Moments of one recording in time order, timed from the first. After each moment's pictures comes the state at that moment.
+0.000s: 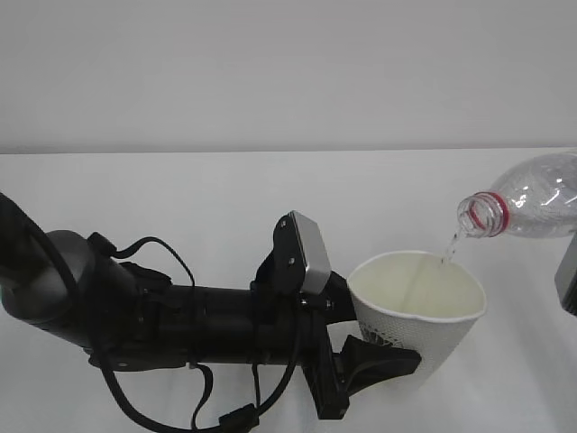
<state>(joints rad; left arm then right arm) -0.73 2.13 -0.86 0.82 -1.05 -0.42 0.12 1.19 -0.23 0.02 -0.74 -1.51</state>
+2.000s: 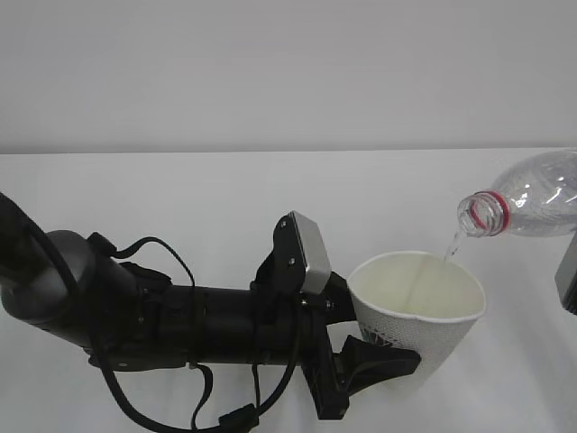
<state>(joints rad) -0.73 2.13 -0.86 0.82 -1.05 -0.42 0.12 1.19 -0.23 0.02 -0.75 -1.52</state>
